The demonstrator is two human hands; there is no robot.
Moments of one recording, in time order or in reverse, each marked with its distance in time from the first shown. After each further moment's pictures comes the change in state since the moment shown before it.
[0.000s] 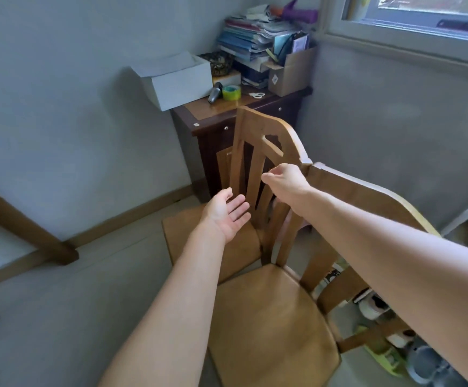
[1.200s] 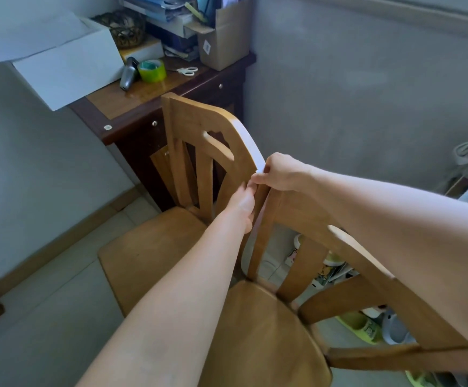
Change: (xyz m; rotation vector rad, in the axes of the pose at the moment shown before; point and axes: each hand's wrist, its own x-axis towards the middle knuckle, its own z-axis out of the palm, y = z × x) left_hand 0.216 -0.056 0.147 0.588 -0.172 -0.137; right_hand 0.193 0.083 -0.056 -0.505 -0.167 0.147
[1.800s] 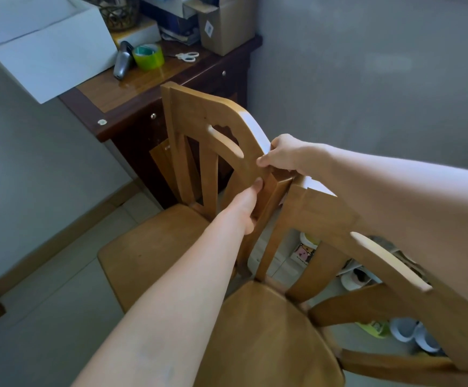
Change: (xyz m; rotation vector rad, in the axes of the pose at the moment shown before) left_hand 0.040 0.005 -0.027 -0.061 -0.128 -0.255; right_hand 0.047 -0.021 -0.006 0.286 -0.053 0.182
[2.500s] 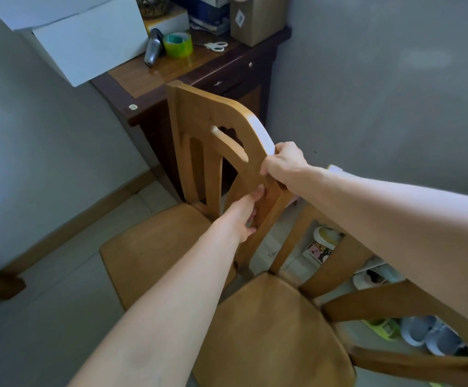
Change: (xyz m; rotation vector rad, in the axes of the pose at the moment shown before) left_hand -0.022 -0.023 -0.064 -0.023 0.046 -0.012; right_hand -0.023 -0.023 0.073 0.199 0.149 -0.046
